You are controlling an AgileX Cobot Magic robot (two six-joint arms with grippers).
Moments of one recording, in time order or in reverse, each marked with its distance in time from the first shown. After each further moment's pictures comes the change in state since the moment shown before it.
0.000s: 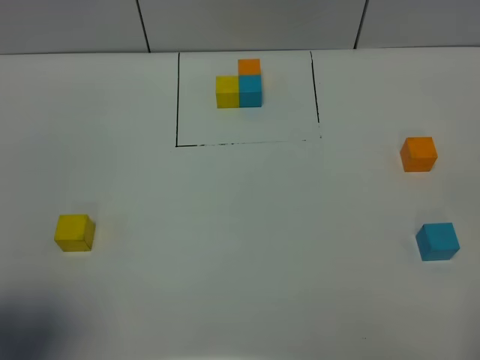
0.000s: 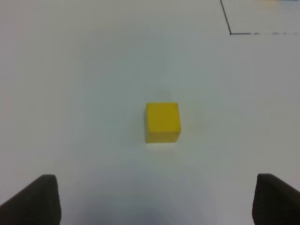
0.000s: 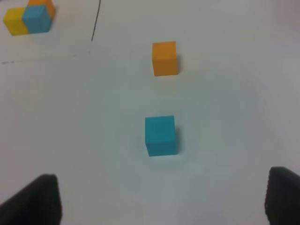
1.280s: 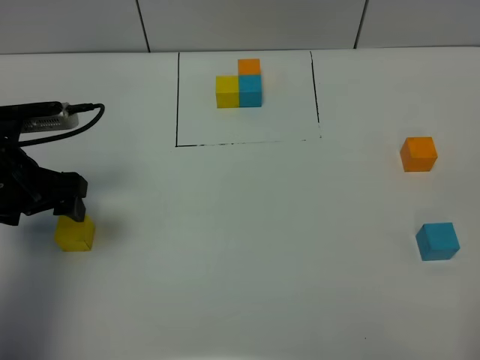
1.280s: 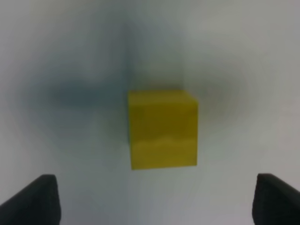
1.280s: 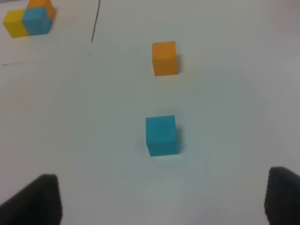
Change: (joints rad) left arm -0.083 1.086 -0.358 -0.001 -0.069 -0.063; right arm 0.000 0.000 0.000 0.000 0.000 0.011
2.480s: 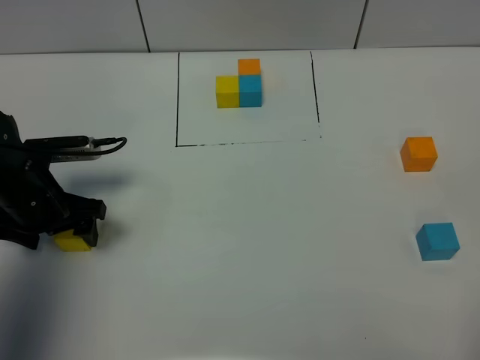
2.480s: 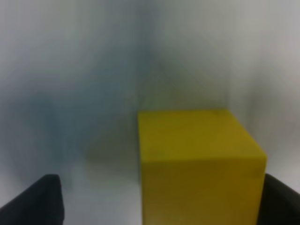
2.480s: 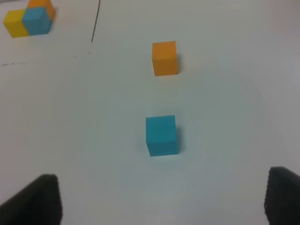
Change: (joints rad) left arm -0.009 0.244 -0.004 0.026 -0.088 -0.021; right arm 0.000 0.000 0.000 0.000 0.000 0.000
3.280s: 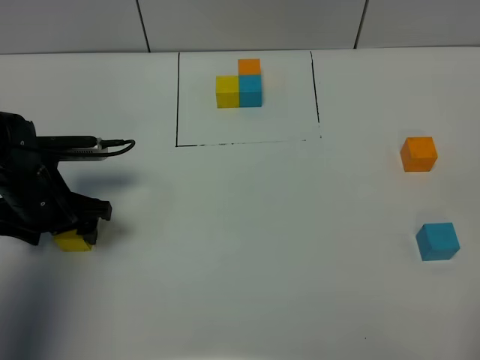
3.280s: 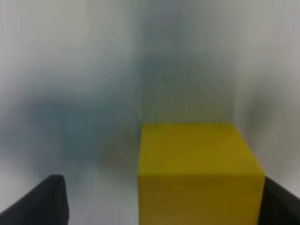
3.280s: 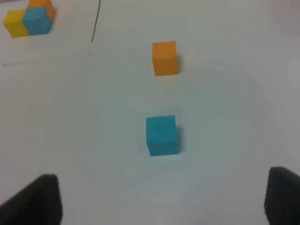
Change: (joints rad) left arm -0.060 0.003 -0.003 0.128 -0.020 -0.148; right arm 0.000 0.000 0.000 0.001 0.000 0.000
